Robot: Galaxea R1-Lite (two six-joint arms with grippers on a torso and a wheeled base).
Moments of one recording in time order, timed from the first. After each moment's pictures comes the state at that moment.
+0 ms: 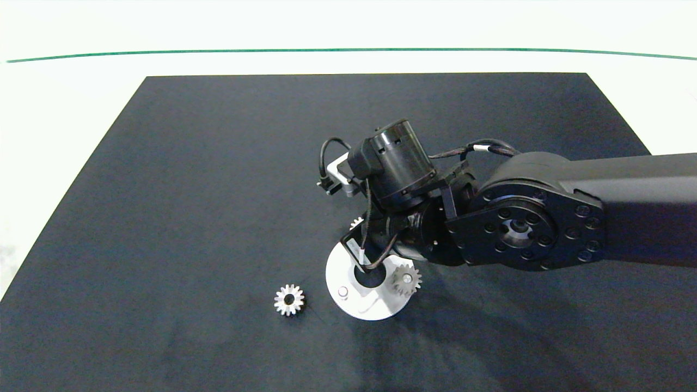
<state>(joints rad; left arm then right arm) -0.15 0.24 -0.54 0.45 0.08 0.09 0.87 2.02 -1.66 0.32 -0.40 -0.11</state>
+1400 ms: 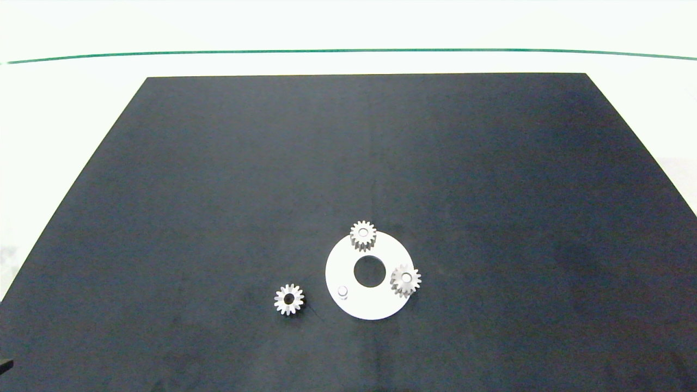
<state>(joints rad) -0.26 0.49 -0.37 0.24 0.08 0.28 0.54 0.57 -0.68 0.33 -0.62 -0.14</state>
